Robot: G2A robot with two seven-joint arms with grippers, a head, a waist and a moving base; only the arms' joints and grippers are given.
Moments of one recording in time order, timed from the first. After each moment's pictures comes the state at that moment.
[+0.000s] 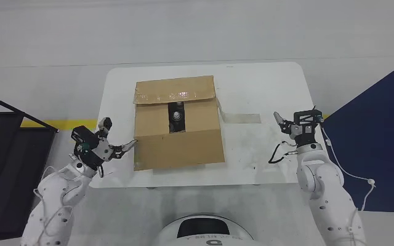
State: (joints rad) left arm 1.84 -1.12 -1.77 -1.76 1.28 -0.66 0.28; right arm -1.73 -1.15 1.60 -1.80 -1.33 0.00 0.00
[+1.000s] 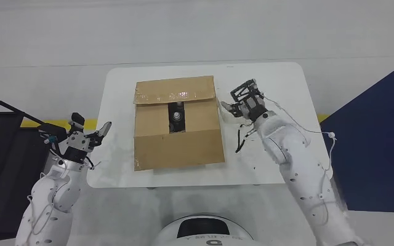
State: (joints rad) left arm 1.82 -1.13 -1.80 -1.70 1.07 -0.47 0.26; right arm -1.28 -1.19 1.20 -1.82 -1.43 -0.16 0.53
